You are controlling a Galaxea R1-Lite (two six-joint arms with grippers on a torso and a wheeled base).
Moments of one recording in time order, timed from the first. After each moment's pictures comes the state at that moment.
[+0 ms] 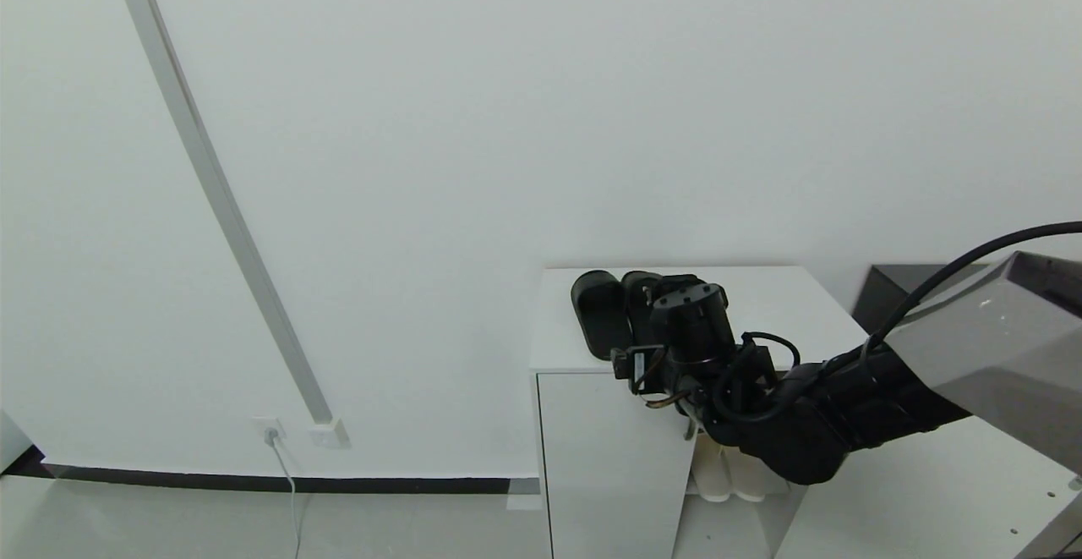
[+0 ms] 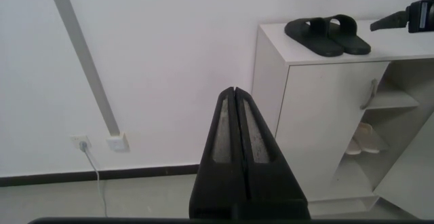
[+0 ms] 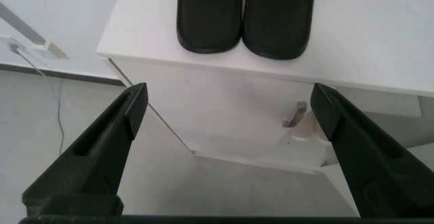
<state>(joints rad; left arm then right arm) 0.00 0.00 0.00 0.00 -0.03 0.02 0.71 2.13 -1.12 -0.56 -0.48 0.31</state>
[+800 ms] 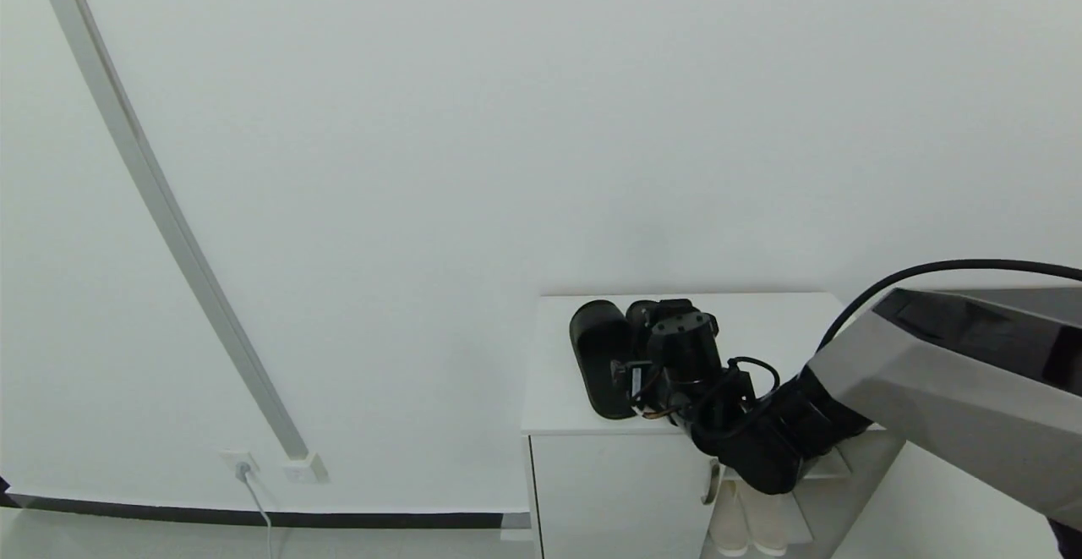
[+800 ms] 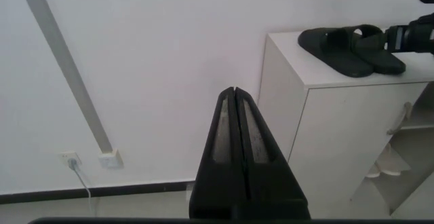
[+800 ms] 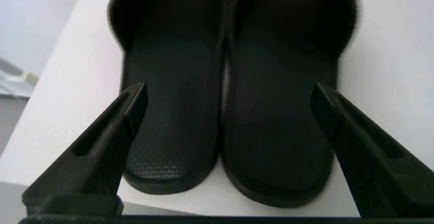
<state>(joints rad) 0.00 0.00 0.00 0.00 -0.03 0.02 0.67 2.30 -1.13 -0.75 -0.43 0.30</state>
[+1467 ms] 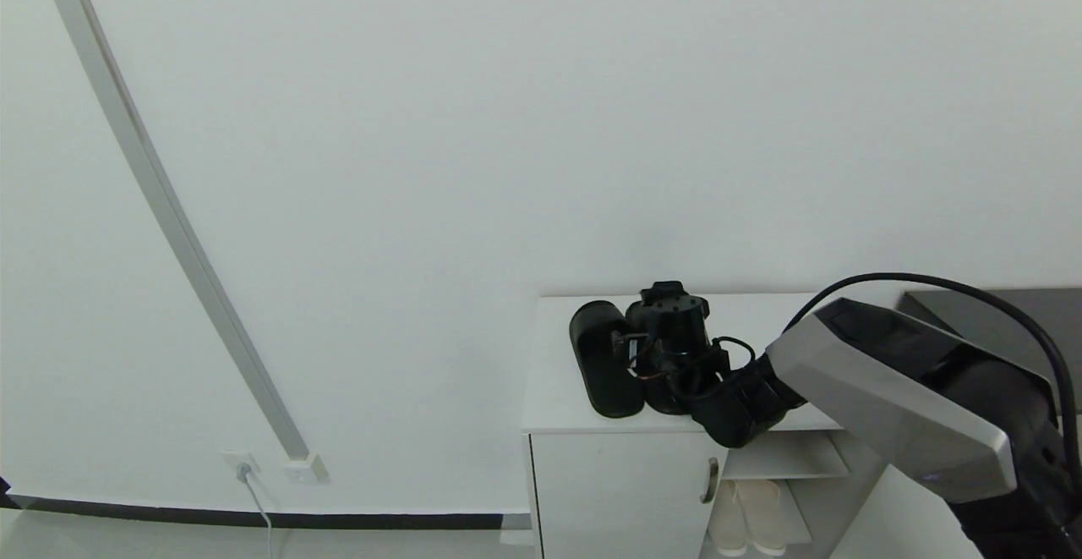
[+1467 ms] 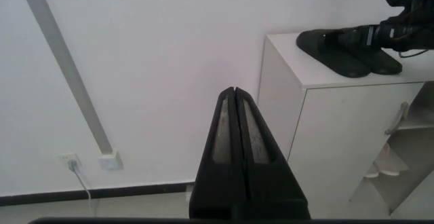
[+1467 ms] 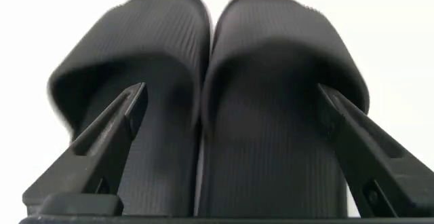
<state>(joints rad) 0.00 0.00 0.00 0.00 -0.03 0.02 0.57 2.52 -1.46 -0.76 -0.39 0.20</state>
